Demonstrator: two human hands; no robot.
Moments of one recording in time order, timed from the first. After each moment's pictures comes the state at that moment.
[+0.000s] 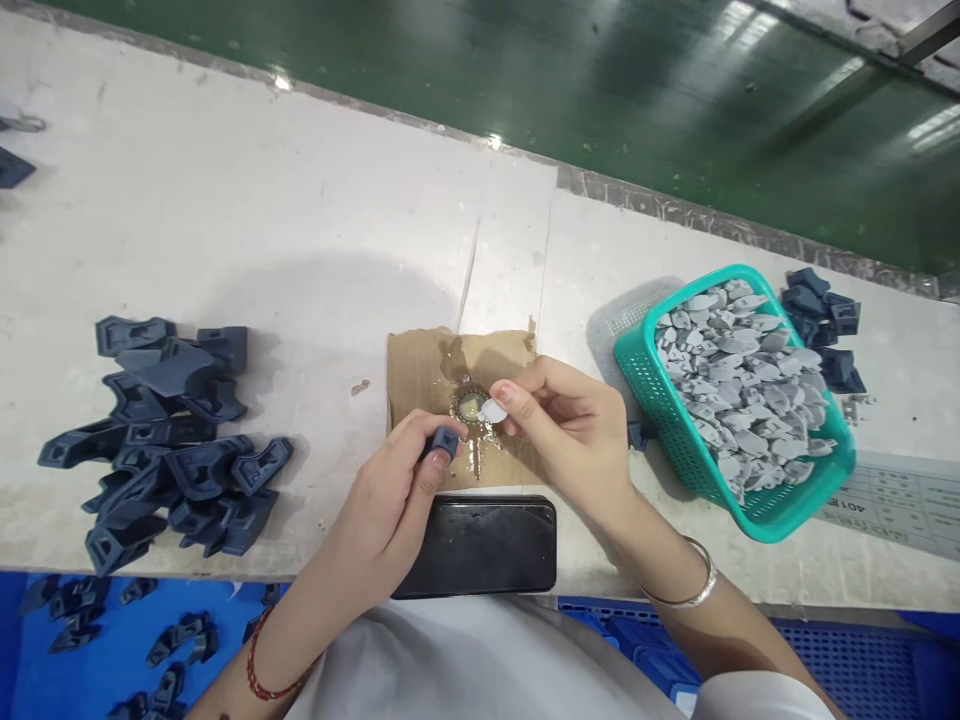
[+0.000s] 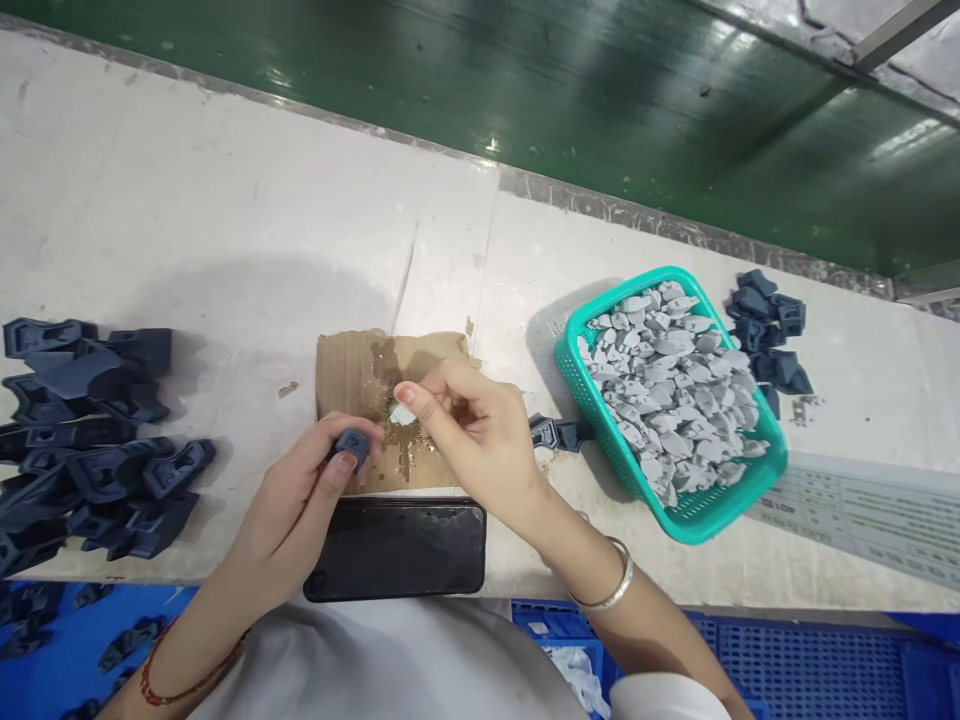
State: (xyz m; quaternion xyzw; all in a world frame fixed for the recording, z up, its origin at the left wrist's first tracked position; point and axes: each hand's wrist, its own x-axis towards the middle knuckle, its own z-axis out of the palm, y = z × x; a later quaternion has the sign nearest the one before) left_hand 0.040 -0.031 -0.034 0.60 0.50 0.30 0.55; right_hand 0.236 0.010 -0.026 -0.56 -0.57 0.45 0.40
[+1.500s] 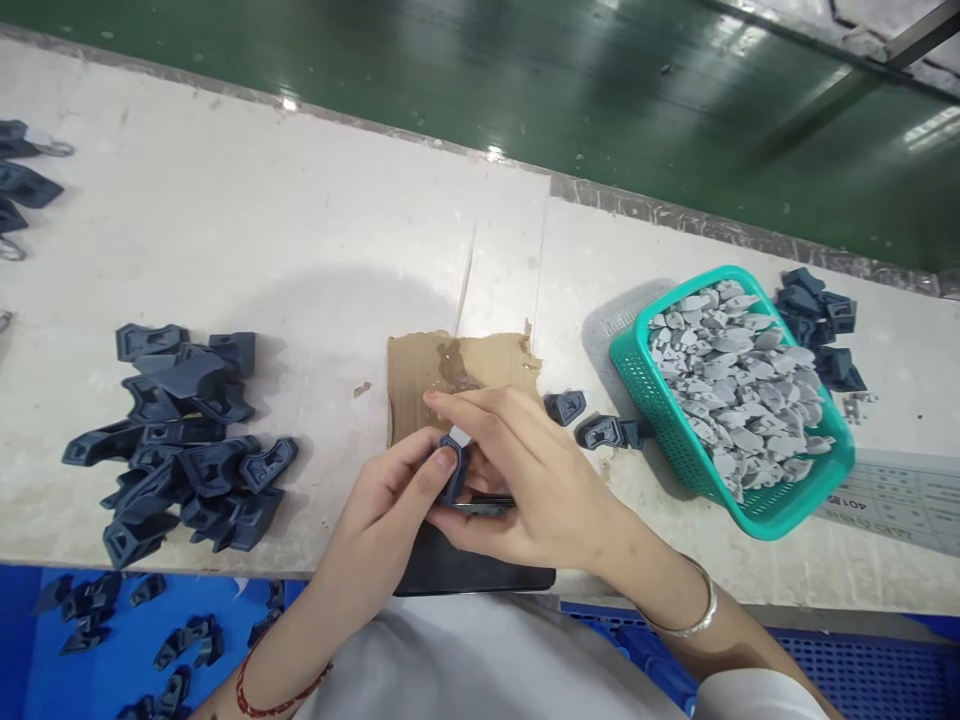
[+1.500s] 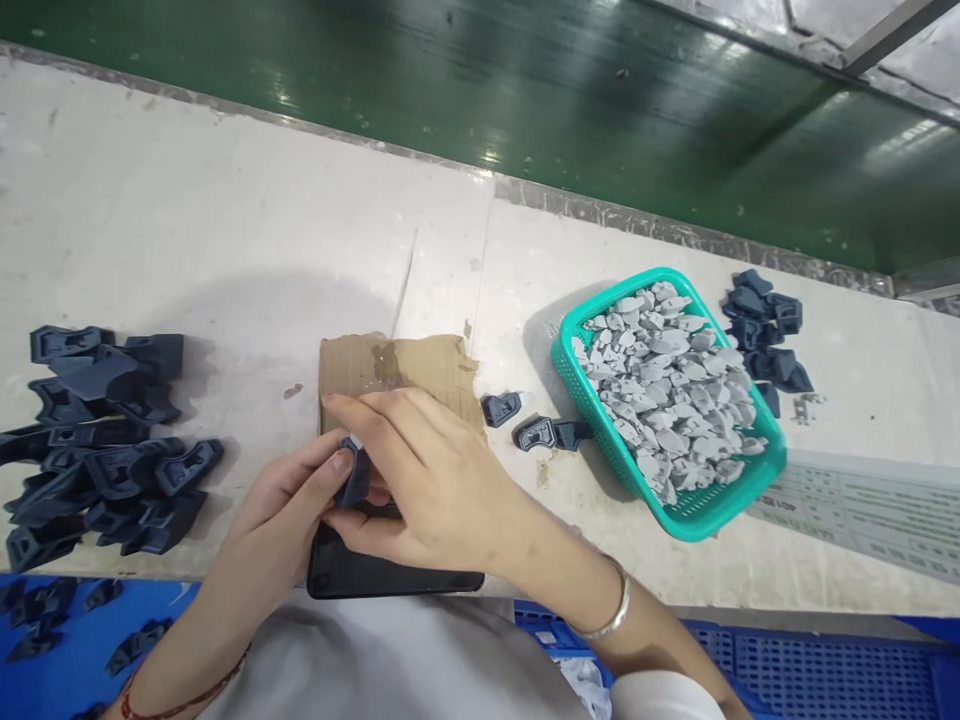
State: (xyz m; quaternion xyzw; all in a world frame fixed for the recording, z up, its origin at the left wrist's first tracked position) left_hand 0.053 -0.032 -0.018 0.34 0.47 0.36 0.73; right_hand 0.227 -0.002 -0.019 -0.36 -0.84 0.24 0.32
